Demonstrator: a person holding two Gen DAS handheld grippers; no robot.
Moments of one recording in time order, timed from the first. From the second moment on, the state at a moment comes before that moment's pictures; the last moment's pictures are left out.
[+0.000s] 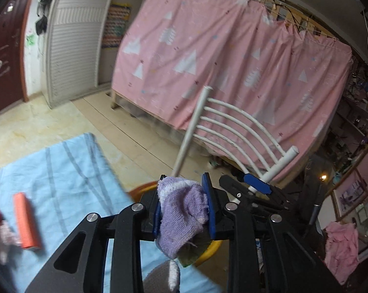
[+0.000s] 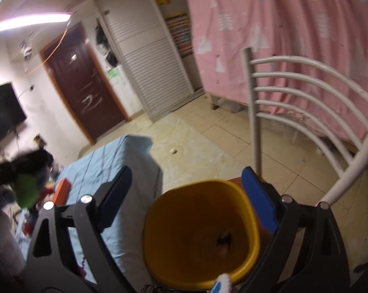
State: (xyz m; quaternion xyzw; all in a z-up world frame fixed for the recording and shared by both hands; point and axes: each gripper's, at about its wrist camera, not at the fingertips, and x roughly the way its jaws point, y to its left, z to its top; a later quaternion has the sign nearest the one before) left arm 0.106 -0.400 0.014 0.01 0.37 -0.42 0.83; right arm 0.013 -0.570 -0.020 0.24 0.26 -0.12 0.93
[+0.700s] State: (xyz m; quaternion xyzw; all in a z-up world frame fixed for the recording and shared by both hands) left arm 0.103 -0.370 0.028 -0.02 0.37 -0.41 0.83; right arm 0.024 -0.543 -0.011 0.24 0.26 -0.10 0.93
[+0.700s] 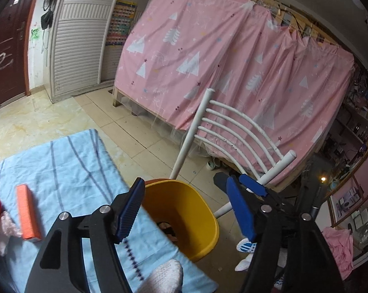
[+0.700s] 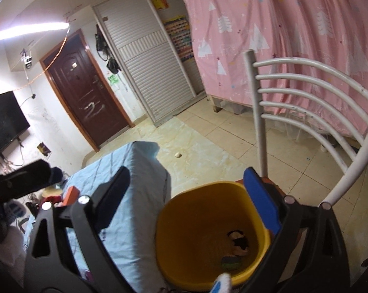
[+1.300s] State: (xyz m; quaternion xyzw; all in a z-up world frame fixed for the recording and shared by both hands) left arm 0.093 -0.213 0.050 0.00 0.33 -0.28 0.90; right arm 0.091 -0.417 0.006 0.17 0.30 0.00 0.94
